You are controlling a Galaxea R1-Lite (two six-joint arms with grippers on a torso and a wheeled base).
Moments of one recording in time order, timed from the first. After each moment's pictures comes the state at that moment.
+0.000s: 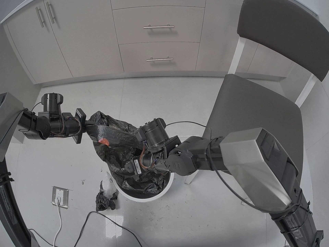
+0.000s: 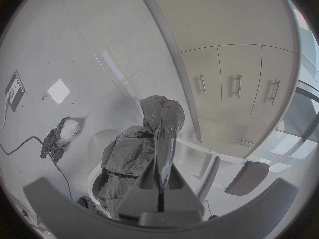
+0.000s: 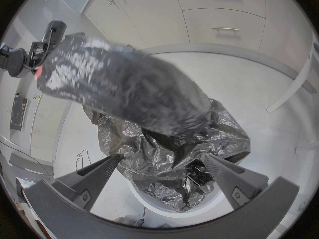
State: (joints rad) left arm 0.07 2.15 -1.28 -0.30 -0.71 -1.01; right arm 0.81 2.57 -1.97 0.09 -0.08 0.23
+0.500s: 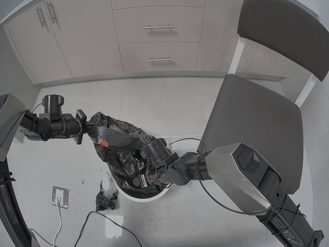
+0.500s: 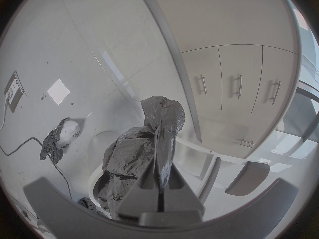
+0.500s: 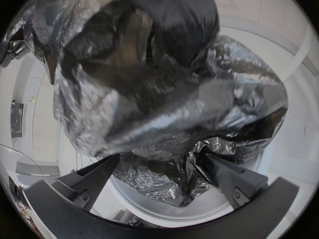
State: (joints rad) left arm 0.07 2.17 -1.28 -0.33 -0.72 -1.01; right arm 0.78 2.73 -2.00 0.10 -0.02 0.29
